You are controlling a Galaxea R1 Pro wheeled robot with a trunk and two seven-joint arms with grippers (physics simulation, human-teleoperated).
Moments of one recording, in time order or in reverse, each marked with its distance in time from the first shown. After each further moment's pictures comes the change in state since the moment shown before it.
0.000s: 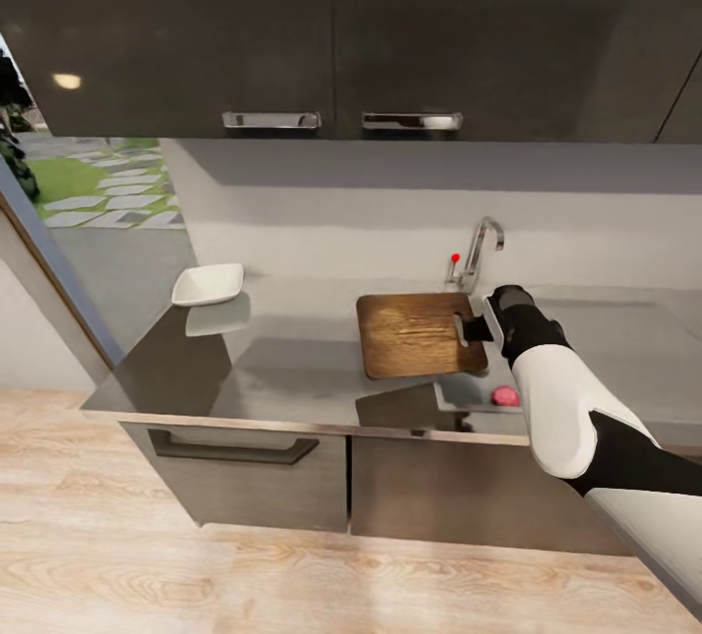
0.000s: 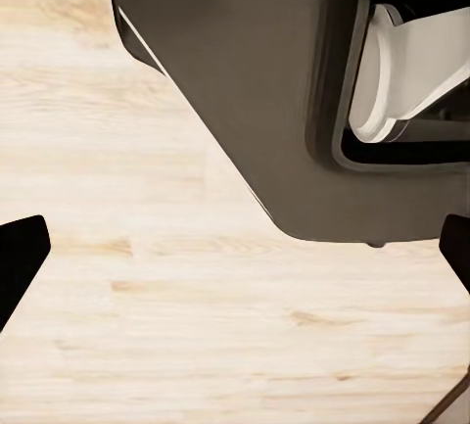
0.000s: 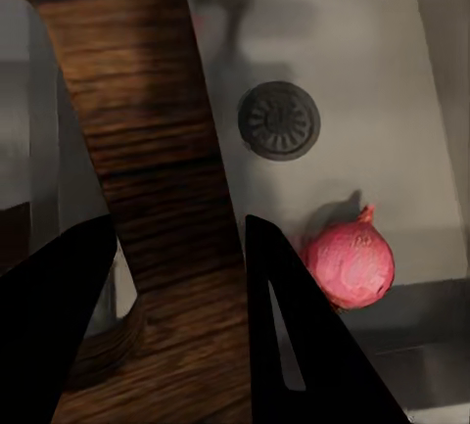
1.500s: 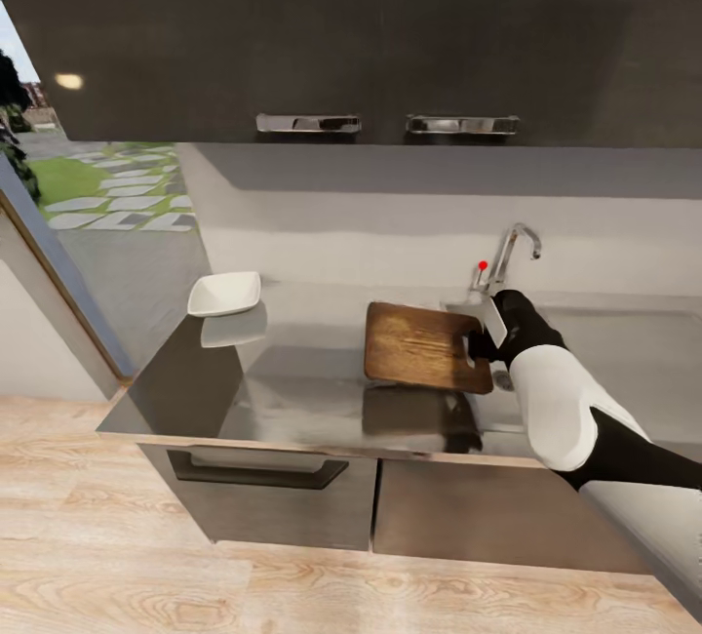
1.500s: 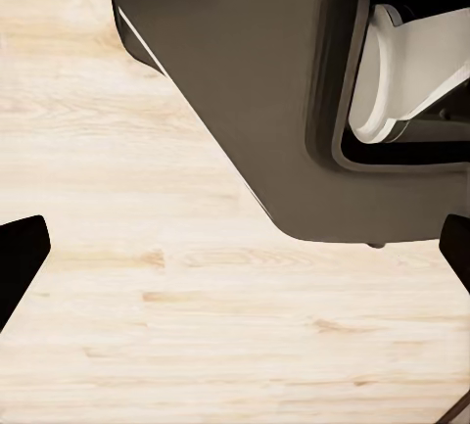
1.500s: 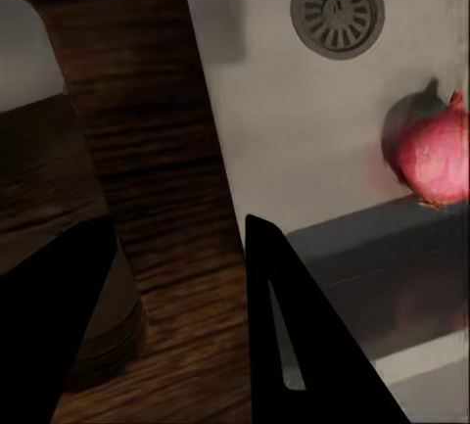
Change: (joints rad) left arm 0.000 0.000 -0.001 0.000 0.000 -0.001 0.000; right arm -0.009 0.014 -0.113 0.038 -0.195 0.139 -0.318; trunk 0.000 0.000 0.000
